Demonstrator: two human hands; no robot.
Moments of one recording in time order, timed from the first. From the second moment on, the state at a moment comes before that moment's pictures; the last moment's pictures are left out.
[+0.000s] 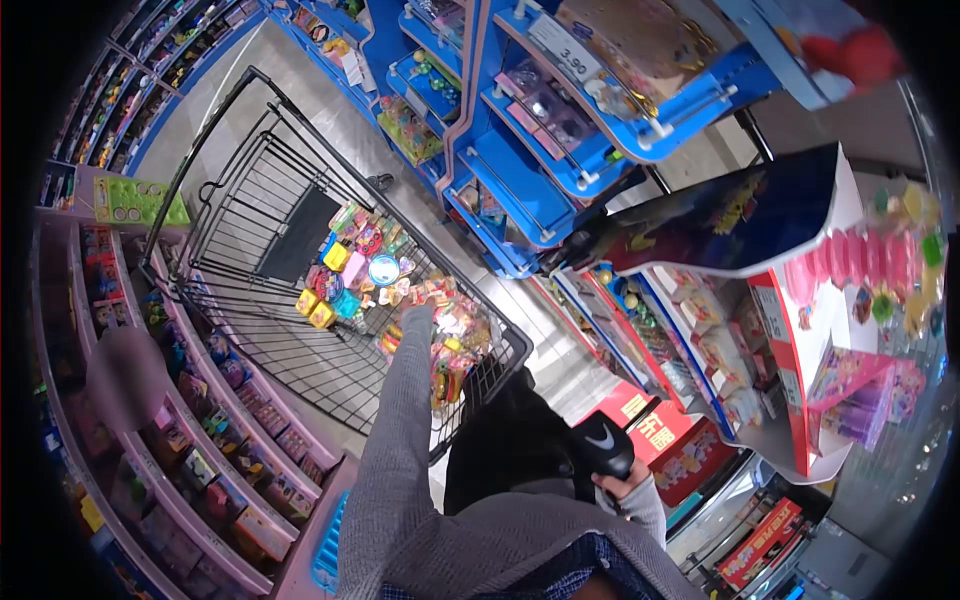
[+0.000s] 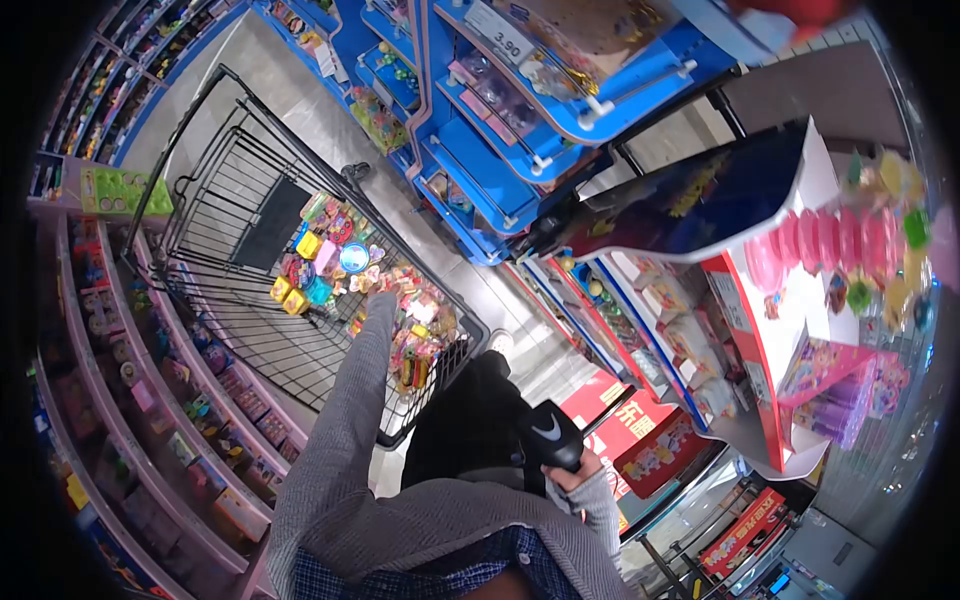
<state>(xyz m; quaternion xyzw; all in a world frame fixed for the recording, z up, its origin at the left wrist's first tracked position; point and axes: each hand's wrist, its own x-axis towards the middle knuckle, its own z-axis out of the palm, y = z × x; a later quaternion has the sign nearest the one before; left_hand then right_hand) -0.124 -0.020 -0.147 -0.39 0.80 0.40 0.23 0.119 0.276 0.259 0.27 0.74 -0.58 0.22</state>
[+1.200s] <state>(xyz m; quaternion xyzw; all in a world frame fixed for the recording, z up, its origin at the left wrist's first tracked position) -0.139 -0.019 -0.141 -0.34 0.80 0.45 0.20 0.125 0.266 0.246 0.34 0.74 -0.52 0.28</state>
